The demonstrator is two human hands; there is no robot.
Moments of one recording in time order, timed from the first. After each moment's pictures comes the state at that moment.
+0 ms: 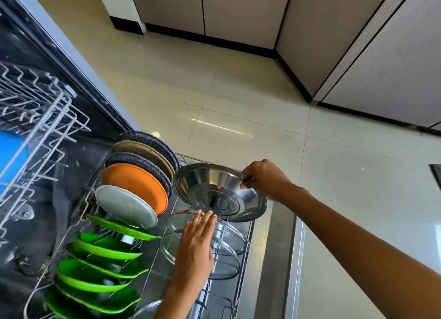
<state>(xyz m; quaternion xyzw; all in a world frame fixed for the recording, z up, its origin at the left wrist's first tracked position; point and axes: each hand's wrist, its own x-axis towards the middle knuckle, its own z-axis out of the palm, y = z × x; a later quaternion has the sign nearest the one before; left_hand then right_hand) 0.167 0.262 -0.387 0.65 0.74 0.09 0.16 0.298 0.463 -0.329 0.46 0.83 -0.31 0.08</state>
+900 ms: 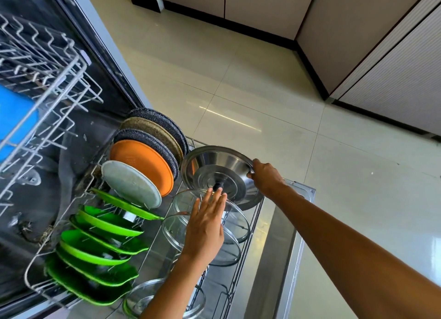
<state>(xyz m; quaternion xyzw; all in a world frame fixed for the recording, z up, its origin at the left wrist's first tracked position) 0.173 0.278 -0.400 0.63 0.74 0.10 0.22 0.284 0.454 -0.404 0.54 0.78 -0.29 0.14</state>
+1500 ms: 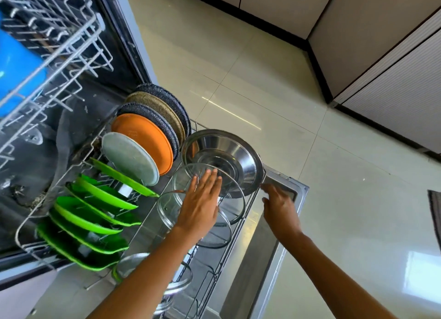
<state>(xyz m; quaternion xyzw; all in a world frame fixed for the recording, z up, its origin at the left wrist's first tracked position) 0.168 0.275 -0.401 0.66 0.73 0.06 0.16 0.353 0.359 -0.393 0.51 0.82 -0.25 -0.05</state>
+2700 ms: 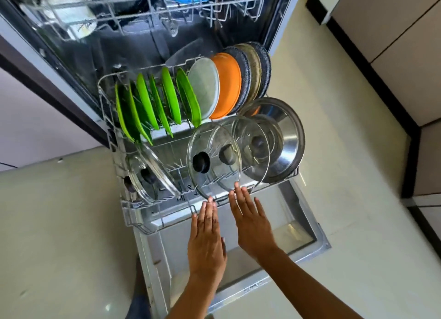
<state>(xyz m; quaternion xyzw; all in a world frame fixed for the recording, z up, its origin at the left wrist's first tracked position) 0.355 0.172 -0.462 0.20 0.96 0.17 0.14 0.358 0.300 -0.455 0.04 0.99 -0.04 0.11</state>
